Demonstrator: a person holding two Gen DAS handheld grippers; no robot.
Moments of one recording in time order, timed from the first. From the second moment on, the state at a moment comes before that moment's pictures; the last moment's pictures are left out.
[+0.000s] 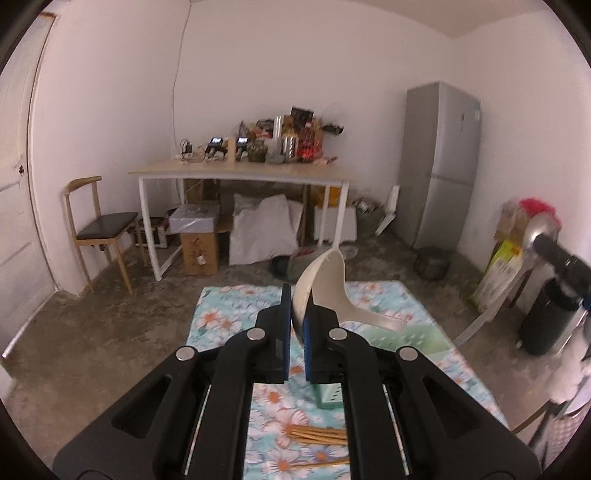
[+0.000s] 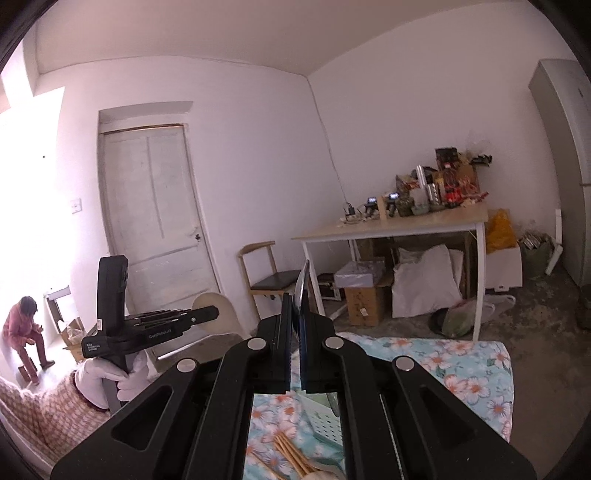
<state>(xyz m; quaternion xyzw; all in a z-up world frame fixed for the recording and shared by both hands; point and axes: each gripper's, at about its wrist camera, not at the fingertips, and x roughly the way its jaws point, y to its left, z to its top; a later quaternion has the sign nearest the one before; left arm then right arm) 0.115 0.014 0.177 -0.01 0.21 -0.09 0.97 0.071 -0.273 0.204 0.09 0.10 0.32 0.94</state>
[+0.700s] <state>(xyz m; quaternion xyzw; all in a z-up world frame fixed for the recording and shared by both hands) 0.196 -0.042 0.116 0.13 0.33 -0.08 0.93 0.131 -0.288 0.145 0.10 0.16 0.30 0.94</state>
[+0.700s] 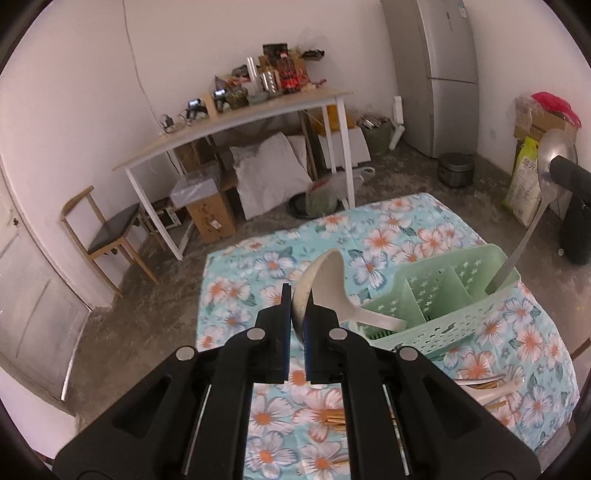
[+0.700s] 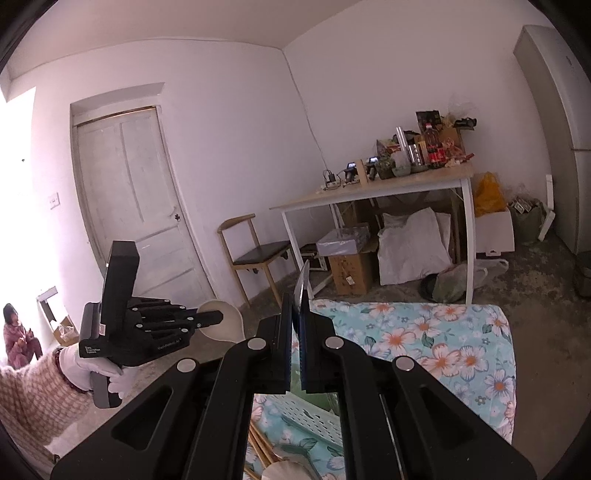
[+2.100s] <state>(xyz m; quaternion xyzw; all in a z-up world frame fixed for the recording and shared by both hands) 0.070 0.059 0.103 -0.12 0.22 -0.10 0.96 0.063 -0.271 0.116 0.07 0.25 0.21 0.94</state>
